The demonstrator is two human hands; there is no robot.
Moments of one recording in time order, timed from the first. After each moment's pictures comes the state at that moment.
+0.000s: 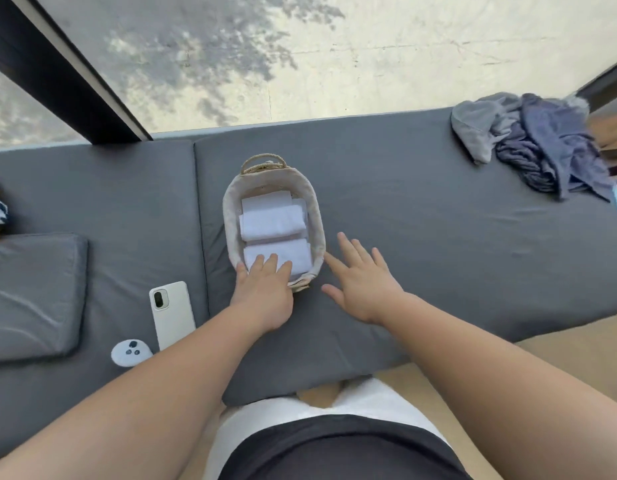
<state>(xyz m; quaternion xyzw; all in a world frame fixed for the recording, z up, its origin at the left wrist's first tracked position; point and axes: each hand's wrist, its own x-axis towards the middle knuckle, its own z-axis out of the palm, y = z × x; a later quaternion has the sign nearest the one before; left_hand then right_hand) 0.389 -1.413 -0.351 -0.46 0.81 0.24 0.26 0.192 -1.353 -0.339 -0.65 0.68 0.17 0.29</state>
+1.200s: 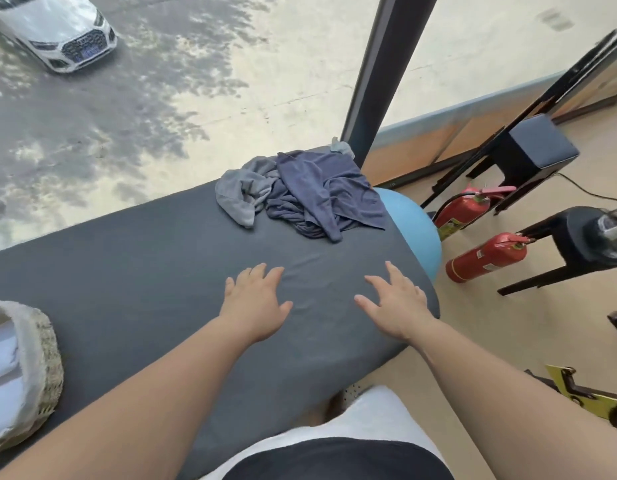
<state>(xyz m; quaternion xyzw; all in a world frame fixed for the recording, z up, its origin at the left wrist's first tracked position) -0.173 -1.311 -0.300 -0.41 0.87 0.23 0.18 -0.384 -1.152 -0.292 -0.38 0.87 0.06 0.31</state>
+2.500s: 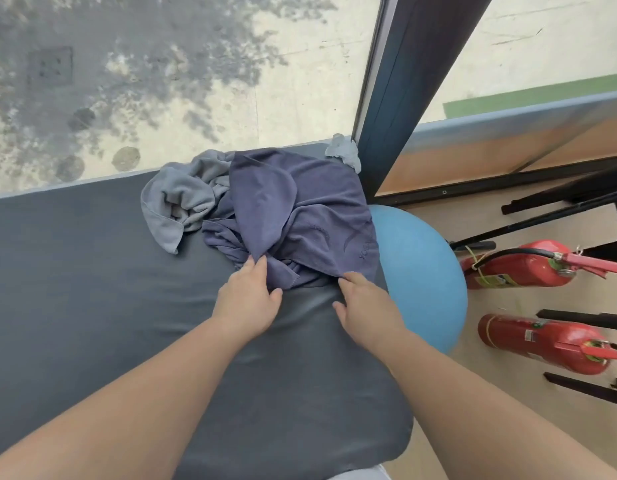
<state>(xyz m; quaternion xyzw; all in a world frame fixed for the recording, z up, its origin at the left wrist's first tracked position) -0.450 -1.388 -0.435 -0.59 0.74 0.28 0.16 -0.649 -1.294 -0.465 -0.61 0.73 0.01 0.32</state>
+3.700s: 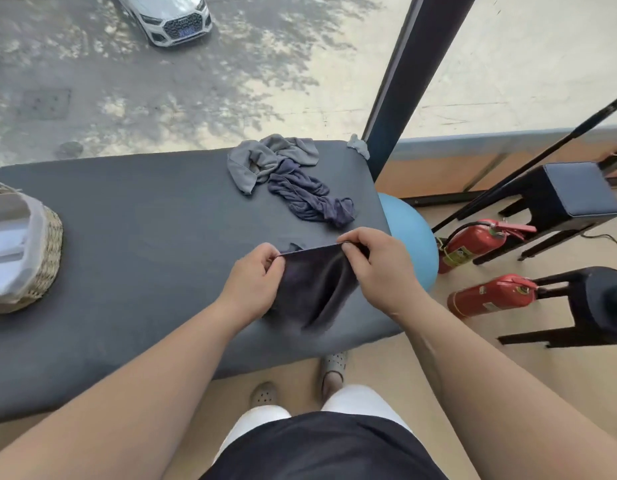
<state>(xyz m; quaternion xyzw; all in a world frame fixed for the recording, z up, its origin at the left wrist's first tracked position) -0.239 -1.181 -0.265 -0.55 0.67 0.47 -0.17 -0.446 -1.114 -0.214 -0.56 0.73 -0.32 0.23</state>
